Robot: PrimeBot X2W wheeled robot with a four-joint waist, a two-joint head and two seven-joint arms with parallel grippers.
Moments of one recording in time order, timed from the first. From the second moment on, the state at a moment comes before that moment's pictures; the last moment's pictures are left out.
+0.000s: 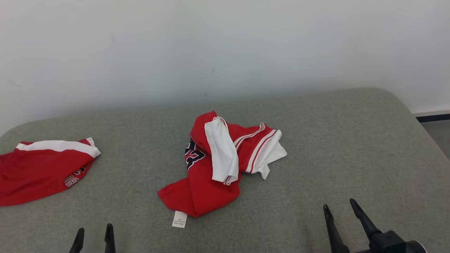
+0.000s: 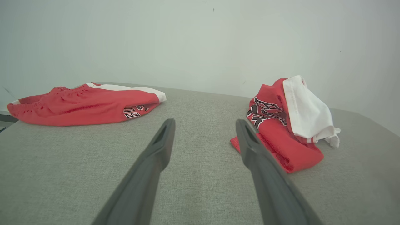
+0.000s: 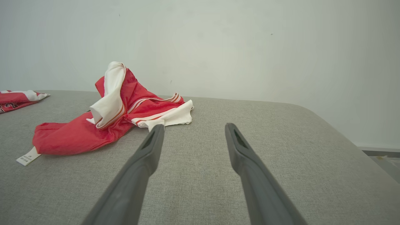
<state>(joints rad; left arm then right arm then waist) 0.13 0.07 0.09 0.12 -0.22 -0.10 -0.26 0.02 -0.11 0.09 0.24 0.05 0.13 -0.26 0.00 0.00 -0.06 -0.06</state>
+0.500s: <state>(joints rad) 0.14 0.05 0.13 0.12 -0.21 -0.12 -0.26 0.02 -0.11 0.08 0.27 0.05 0.13 -0.26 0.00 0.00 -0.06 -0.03</state>
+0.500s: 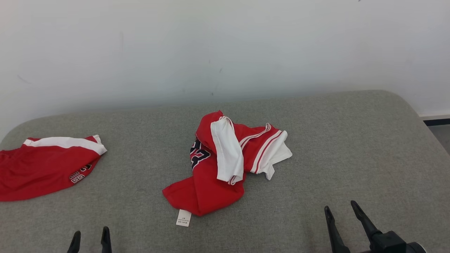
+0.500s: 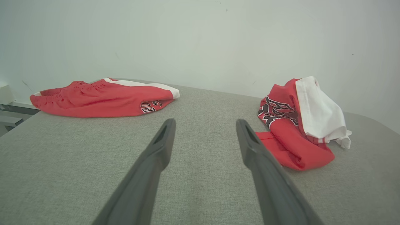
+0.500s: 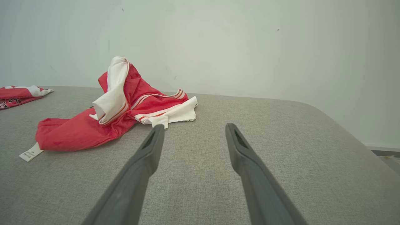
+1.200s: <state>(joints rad) 0.12 0.05 0.10 0.14 -0.19 -0.13 -0.26 -0.32 -0.14 0.27 0.39 0.23 0.13 -0.01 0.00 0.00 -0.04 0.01</state>
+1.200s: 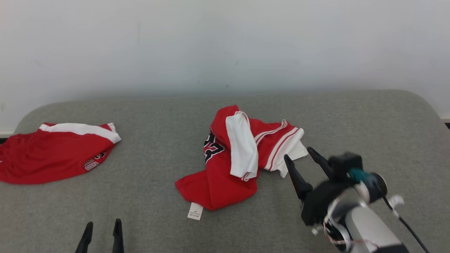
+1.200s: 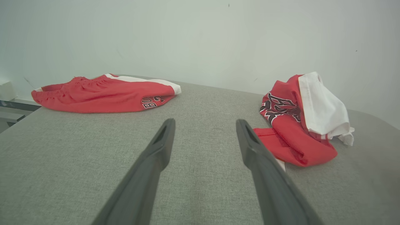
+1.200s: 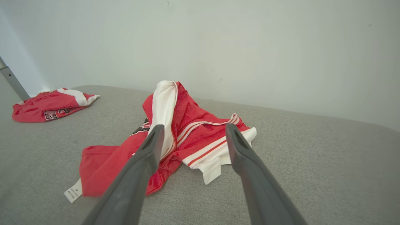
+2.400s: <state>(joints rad) 0.03 0.05 -0.05 0.13 -0.19 -0.13 -0.26 -1.01 -0.05 0.41 1.05 0.33 0.13 0.08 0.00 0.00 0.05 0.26</state>
